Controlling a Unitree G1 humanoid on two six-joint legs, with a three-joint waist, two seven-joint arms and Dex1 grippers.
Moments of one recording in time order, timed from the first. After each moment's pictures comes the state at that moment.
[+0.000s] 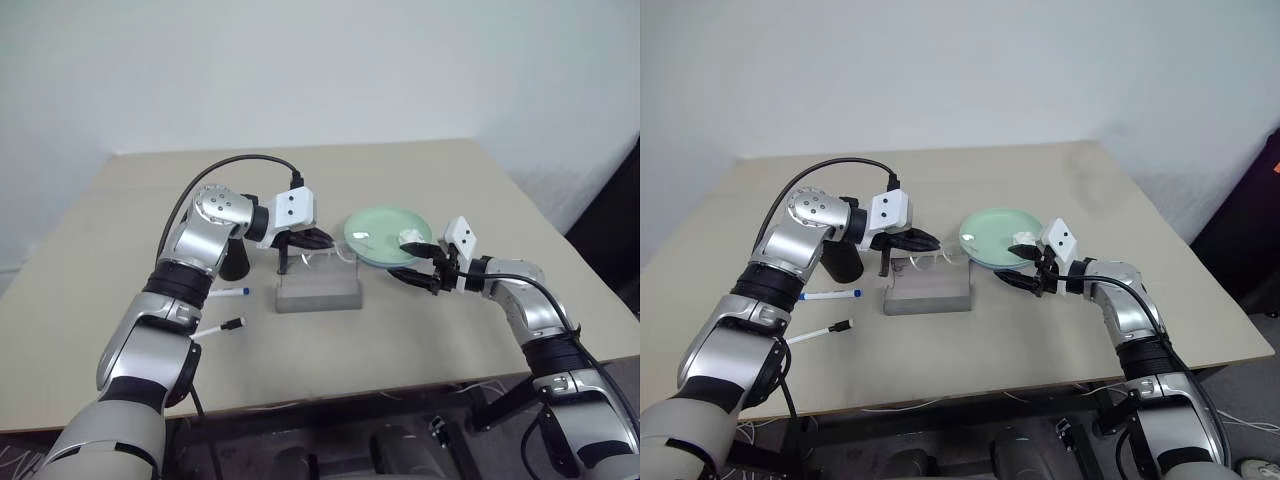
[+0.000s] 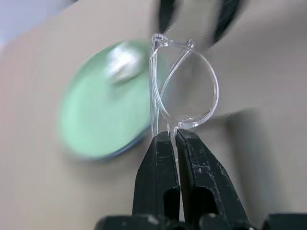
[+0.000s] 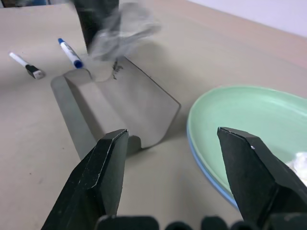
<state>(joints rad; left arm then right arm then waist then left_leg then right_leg) -0.96 0.52 -0.33 0.72 0.07 -0.16 -1.25 -0.54 -0.45 0.10 0.36 0.24 0.18 1.03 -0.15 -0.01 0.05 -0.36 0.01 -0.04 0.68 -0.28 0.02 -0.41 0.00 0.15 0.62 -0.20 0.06</state>
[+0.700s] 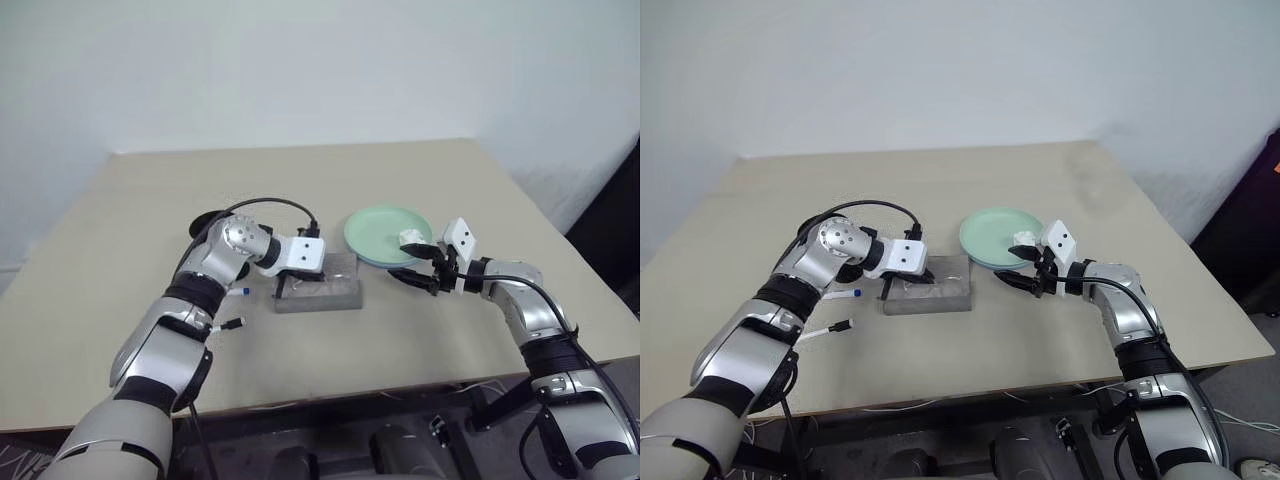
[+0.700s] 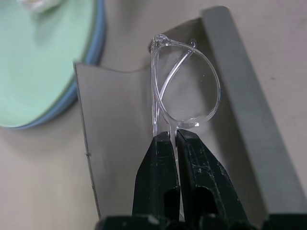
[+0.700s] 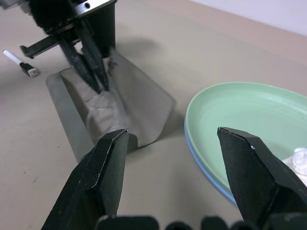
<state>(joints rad) -0.91 0.49 -0.43 0.82 0.25 -0.31 -1.27 -0.53 -0.44 0.10 0.36 0.23 0.17 1.01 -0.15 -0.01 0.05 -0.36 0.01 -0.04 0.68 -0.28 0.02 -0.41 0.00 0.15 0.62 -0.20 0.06</state>
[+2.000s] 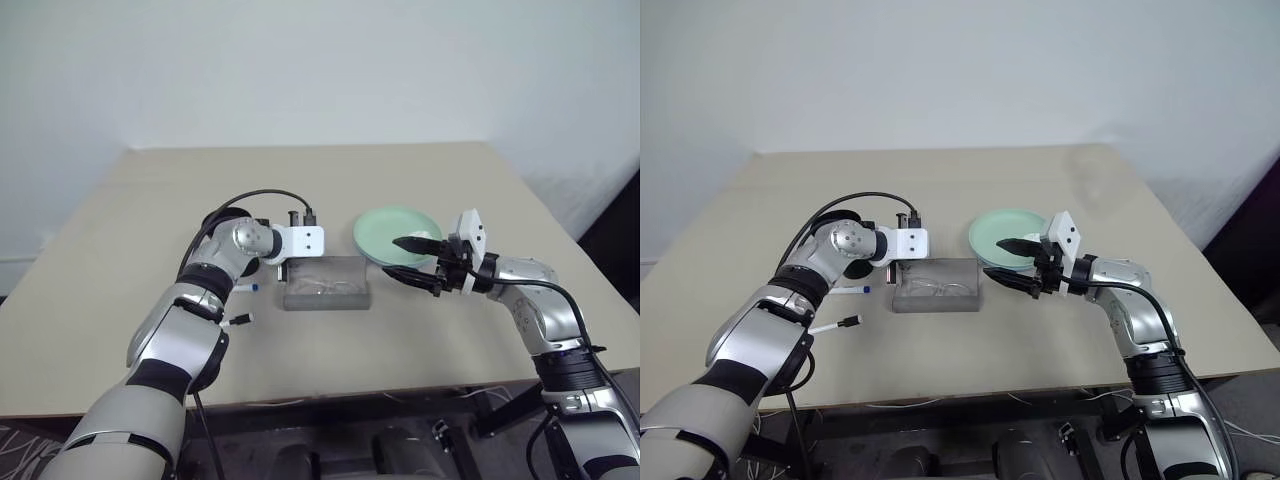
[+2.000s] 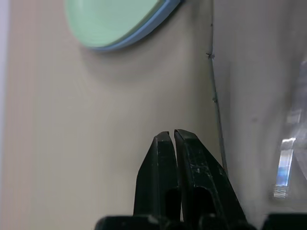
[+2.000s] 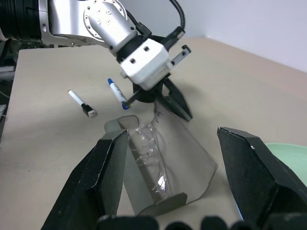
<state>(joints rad) -1.02 0.42 -0.40 1.12 0.37 -0.41 -0.93 -0.46 -0.46 0.06 0.07 0.37 0.31 1.06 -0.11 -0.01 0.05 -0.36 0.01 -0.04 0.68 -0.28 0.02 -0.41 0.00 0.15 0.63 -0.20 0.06</state>
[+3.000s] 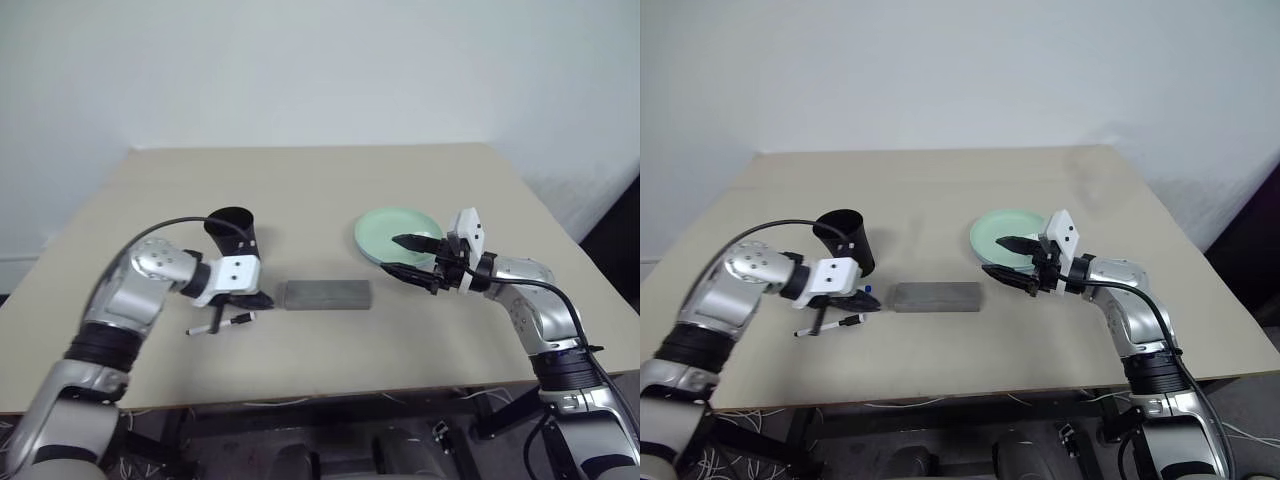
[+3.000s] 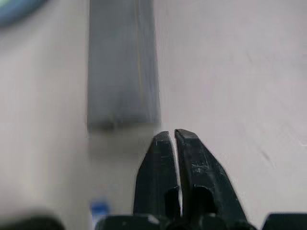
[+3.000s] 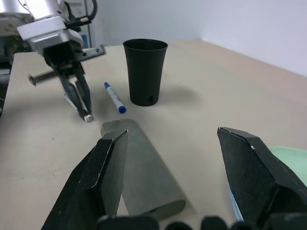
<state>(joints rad) -0.52 0.89 -0.24 0.31 0.00 -0.01 -1.48 -0.46 -0.45 0.06 0.07 0.37 0.30 1.04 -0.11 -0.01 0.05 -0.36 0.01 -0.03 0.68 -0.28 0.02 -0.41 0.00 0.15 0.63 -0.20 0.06</state>
